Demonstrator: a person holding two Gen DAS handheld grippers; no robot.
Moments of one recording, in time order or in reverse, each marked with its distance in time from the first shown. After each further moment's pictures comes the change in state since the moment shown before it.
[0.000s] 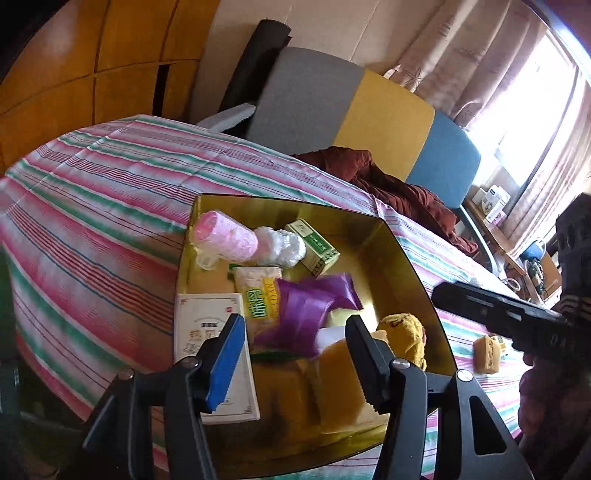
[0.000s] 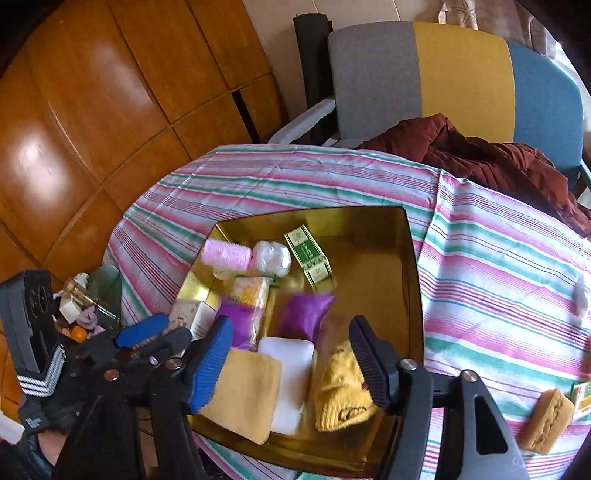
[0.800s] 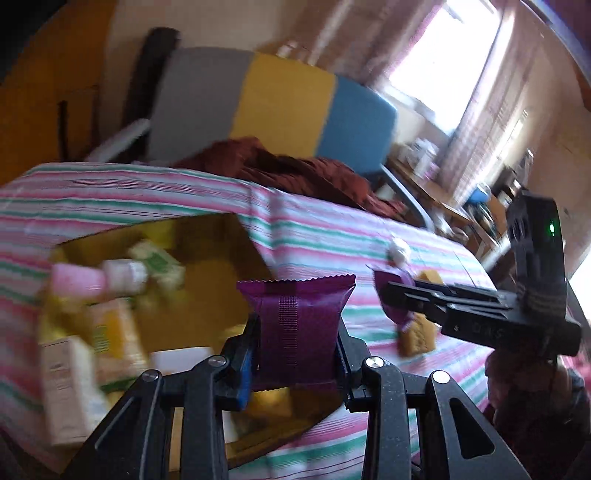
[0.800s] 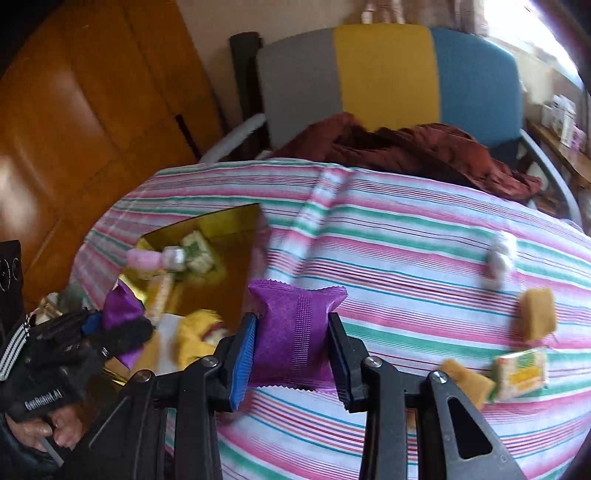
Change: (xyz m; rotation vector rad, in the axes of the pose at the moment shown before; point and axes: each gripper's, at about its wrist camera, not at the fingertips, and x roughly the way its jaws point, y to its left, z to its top) left arm 0.009 -0.130 0.010 0.216 0.039 -0.196; right arm -0.062 -0.107 -0.026 0.092 -0.047 -0.089
